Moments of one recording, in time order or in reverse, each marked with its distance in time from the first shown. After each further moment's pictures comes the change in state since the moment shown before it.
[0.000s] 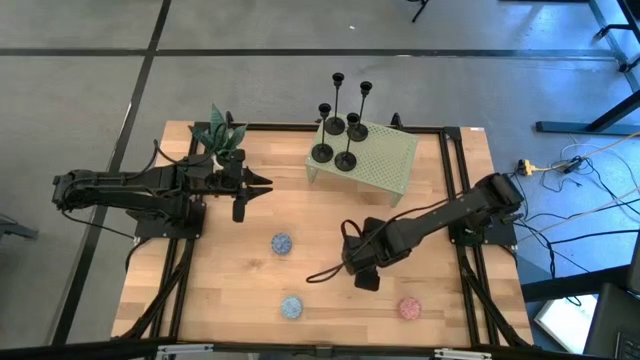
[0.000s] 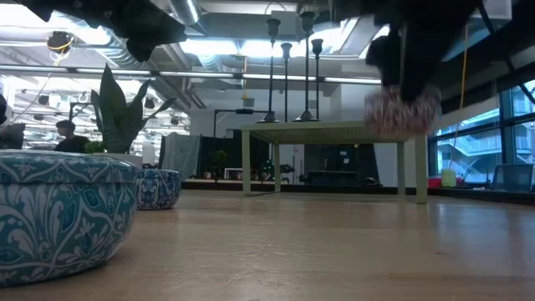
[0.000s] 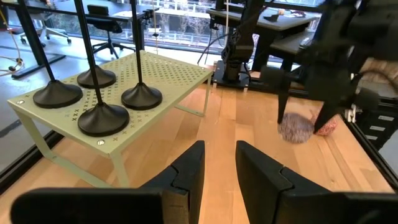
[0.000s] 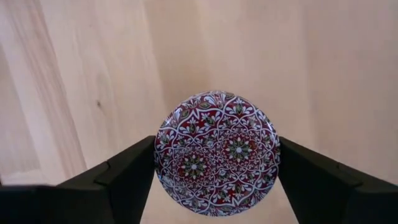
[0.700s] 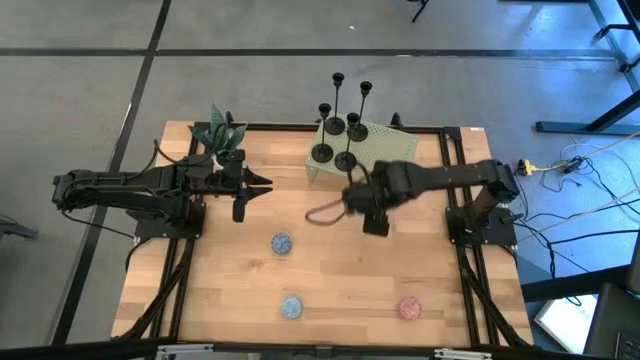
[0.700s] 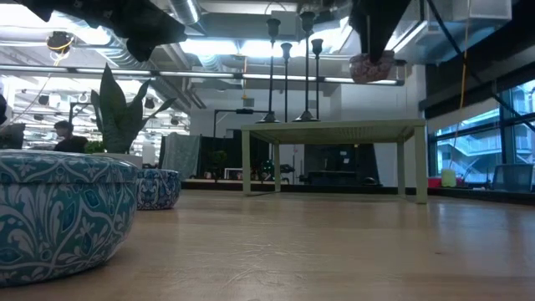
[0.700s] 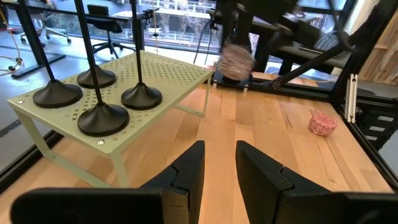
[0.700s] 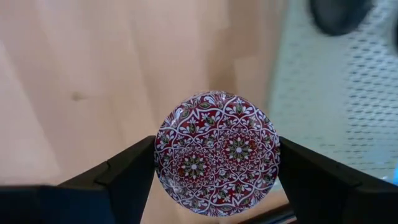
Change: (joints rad) left arm 0.000 0.000 0.000 0.000 0.000 -0.002; right arm -0.273 -0.027 0.361 -0.547 0.167 -0.284
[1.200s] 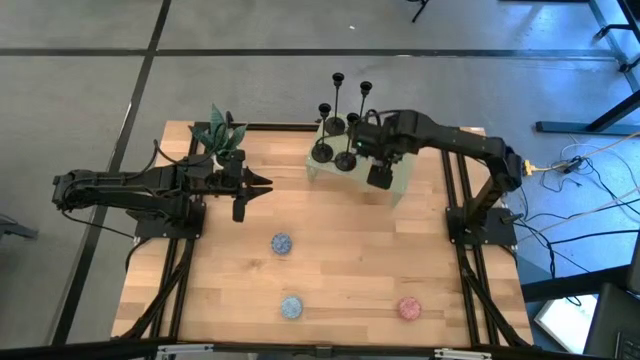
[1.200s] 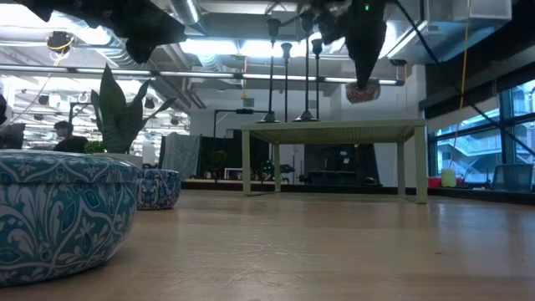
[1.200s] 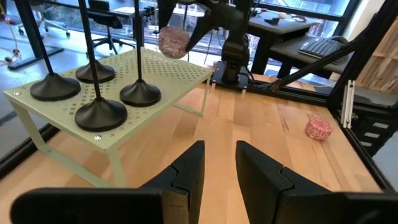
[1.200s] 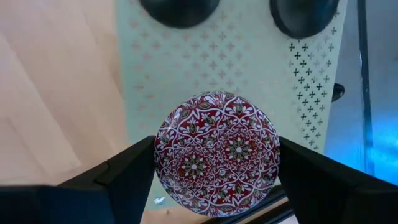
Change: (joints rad) left arm 0.000 0.000 0.000 -0.001 0.000 -0.046; right arm -0.390 -0.062 -0.053 0.071 -0.011 -0.267
